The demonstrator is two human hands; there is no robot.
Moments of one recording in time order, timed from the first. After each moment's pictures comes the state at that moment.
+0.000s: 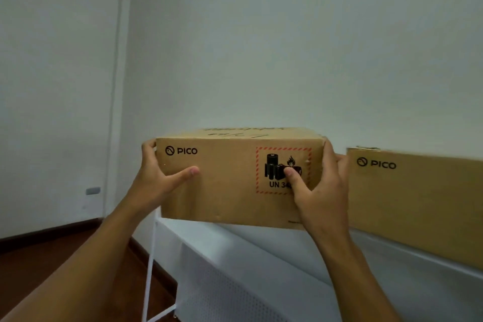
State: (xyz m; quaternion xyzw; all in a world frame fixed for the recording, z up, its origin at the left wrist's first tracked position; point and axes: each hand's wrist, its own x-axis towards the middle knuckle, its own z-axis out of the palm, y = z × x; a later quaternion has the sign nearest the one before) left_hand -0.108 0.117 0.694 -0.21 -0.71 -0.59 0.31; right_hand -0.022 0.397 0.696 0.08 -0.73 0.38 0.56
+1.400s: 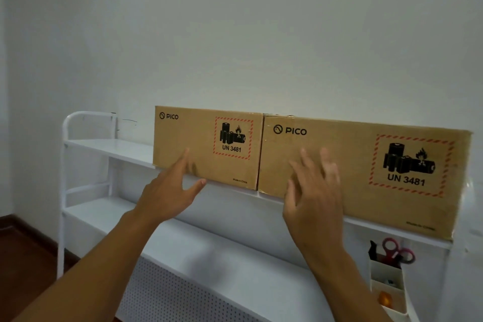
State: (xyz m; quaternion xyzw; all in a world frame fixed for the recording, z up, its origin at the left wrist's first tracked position) left_hand -0.163 0.302 0.629 -0.28 -0.87 -0.35 0.22; right_hand 0.004 0.531 0.628 -0.07 -0.79 0.01 0.61
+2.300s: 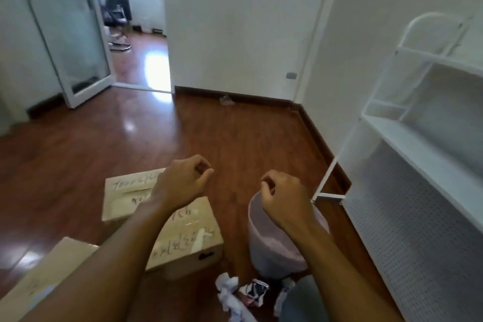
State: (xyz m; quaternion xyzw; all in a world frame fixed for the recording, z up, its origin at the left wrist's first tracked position) left_hand 0.077 -0.168 0.407 0.26 -0.90 -0.24 0.24; right_hand -0.054 0.032 0.409 0.39 -0.87 0.30 0.08
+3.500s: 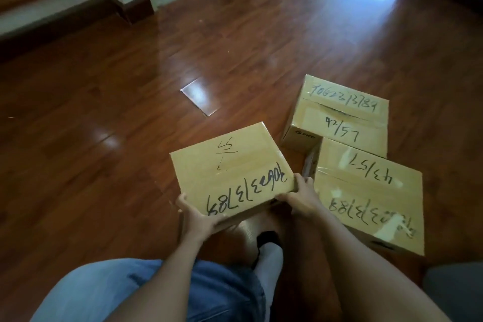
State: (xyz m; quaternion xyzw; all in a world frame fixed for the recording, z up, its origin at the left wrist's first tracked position) left_hand 0.403 -0.276 0.052 0.79 -0.34 -0.48 0.18; right_hand 0.144 -0.303 0.054 0.44 -0.79 0.07 -0.43
